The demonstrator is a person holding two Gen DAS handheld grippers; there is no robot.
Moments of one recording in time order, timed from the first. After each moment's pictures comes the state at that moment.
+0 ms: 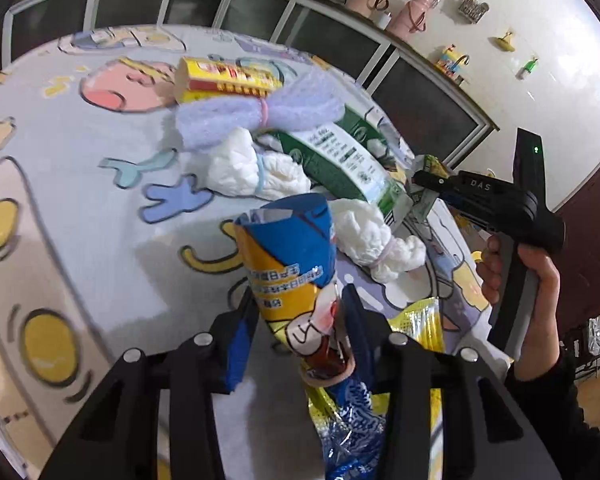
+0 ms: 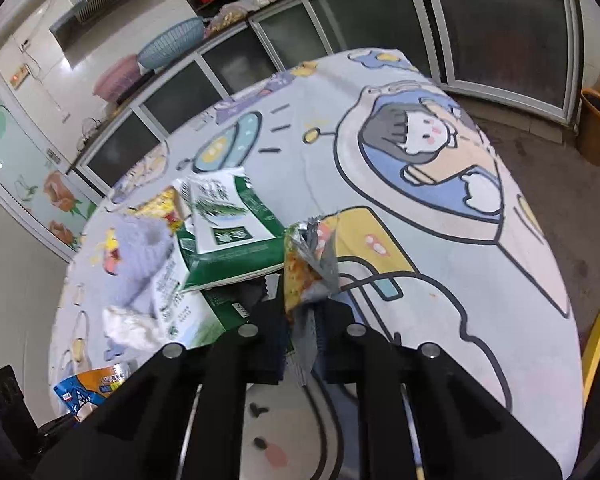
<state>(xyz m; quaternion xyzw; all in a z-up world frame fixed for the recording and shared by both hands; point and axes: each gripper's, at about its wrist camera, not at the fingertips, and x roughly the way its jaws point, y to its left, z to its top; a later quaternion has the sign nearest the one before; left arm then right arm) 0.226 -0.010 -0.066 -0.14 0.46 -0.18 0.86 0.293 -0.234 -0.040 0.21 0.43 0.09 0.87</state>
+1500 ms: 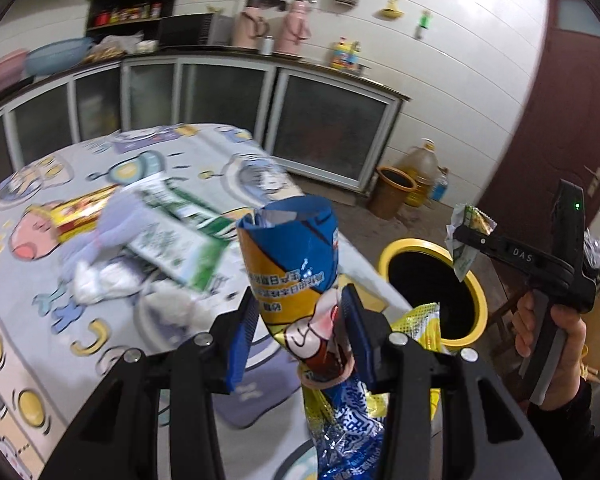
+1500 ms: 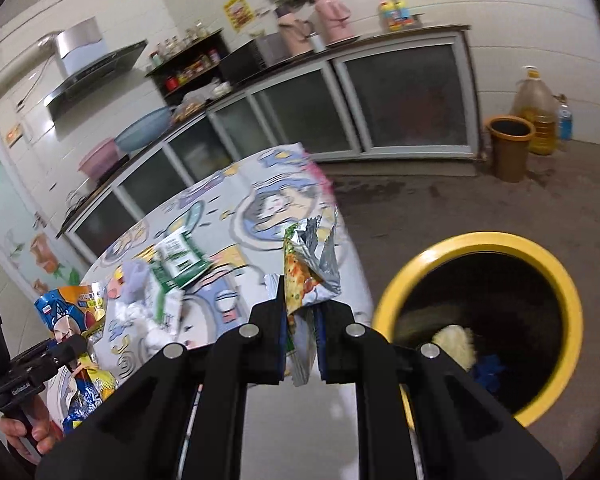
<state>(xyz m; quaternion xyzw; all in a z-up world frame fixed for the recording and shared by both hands) 0.175 -0.166 0.028 0.00 0.36 -0.29 0.89 0.080 -0.387 0.028 0.23 0.31 -0.03 0.92</state>
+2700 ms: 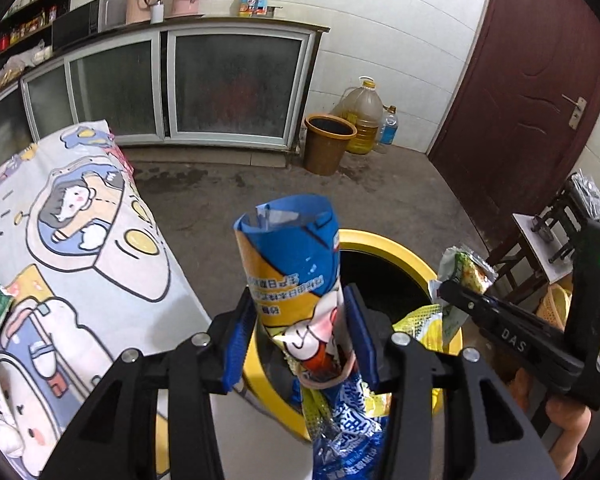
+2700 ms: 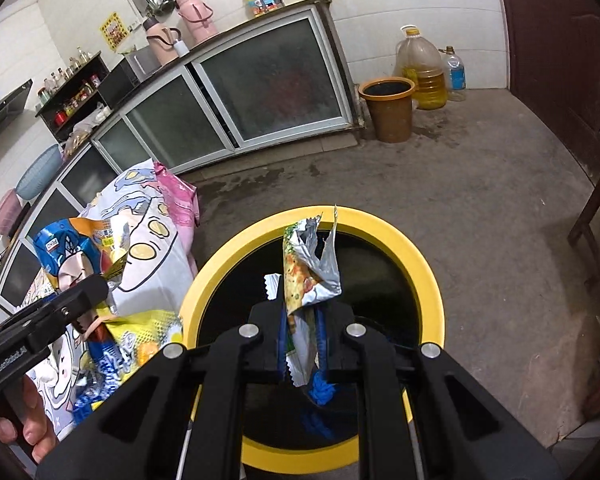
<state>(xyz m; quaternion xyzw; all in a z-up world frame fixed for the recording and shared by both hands) 0.230 -0.440 -0.039 0.08 0.41 -0.37 0.83 0.043 -0.530 -0.058 0.28 0.35 -0.20 0.87</state>
